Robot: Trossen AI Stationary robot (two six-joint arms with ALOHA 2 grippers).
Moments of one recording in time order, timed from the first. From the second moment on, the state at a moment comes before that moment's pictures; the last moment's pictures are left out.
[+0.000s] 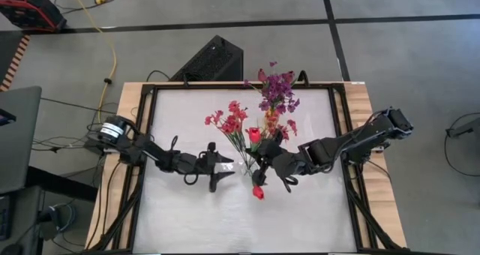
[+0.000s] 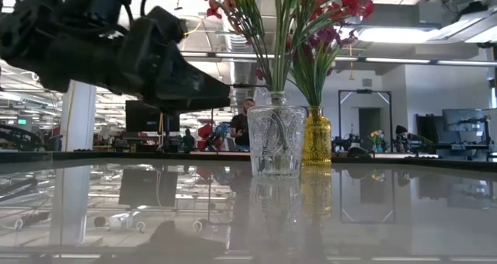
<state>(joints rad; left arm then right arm) -0.25 1.76 0.42 1.19 -0.32 -0.14 0.36 1.53 1.29 -0.29 0.70 0.44</state>
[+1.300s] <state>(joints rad) -0.21 1.79 0.57 0.99 -0.22 -0.09 0.40 1.64 1.34 -0.32 0.71 0.40</state>
